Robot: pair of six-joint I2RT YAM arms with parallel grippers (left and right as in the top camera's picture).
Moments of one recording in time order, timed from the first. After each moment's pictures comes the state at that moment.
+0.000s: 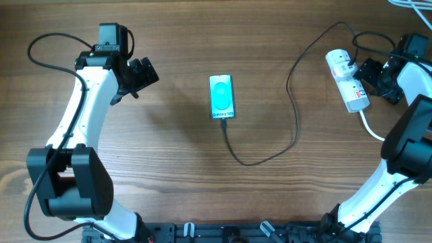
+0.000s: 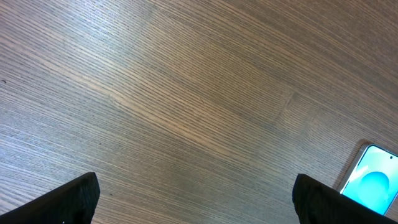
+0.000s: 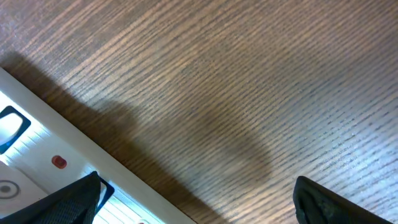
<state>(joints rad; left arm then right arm) -0.01 1.77 1.41 -0.90 -0.03 -0.50 -0.41 2.11 1.50 -0.63 0.00 0.23</state>
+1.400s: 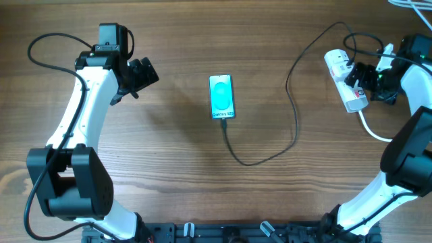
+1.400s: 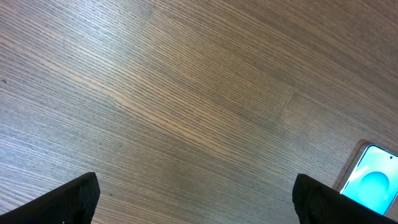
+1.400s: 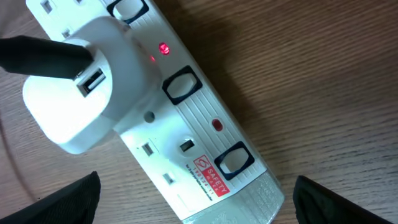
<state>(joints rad) -0.01 1.77 1.41 -0.90 -0.03 -0.50 -0.41 1.99 1.46 -0.78 -0.20 -0.01</state>
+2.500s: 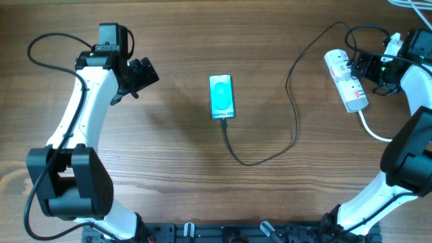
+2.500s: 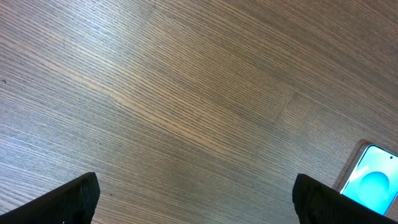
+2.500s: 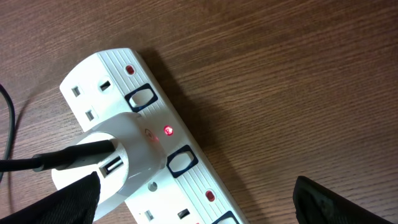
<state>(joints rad) -0.01 1.77 1.41 -0.90 -0.03 -0.50 -0.41 1.99 1.45 -0.58 -0.19 -0.01</state>
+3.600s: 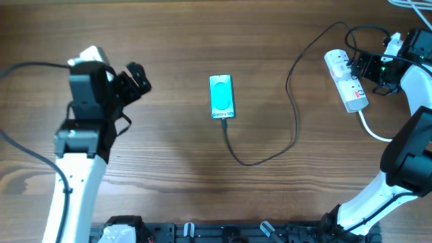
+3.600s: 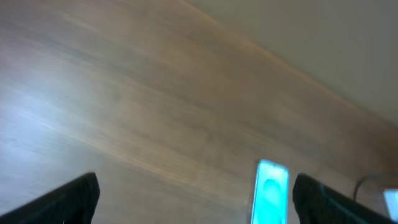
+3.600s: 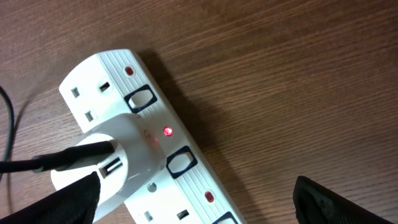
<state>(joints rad) -0.02 1.15 0.96 -0.47 0.01 -0.50 -0.41 1.99 1.45 -0.58 -0.19 -0.01</state>
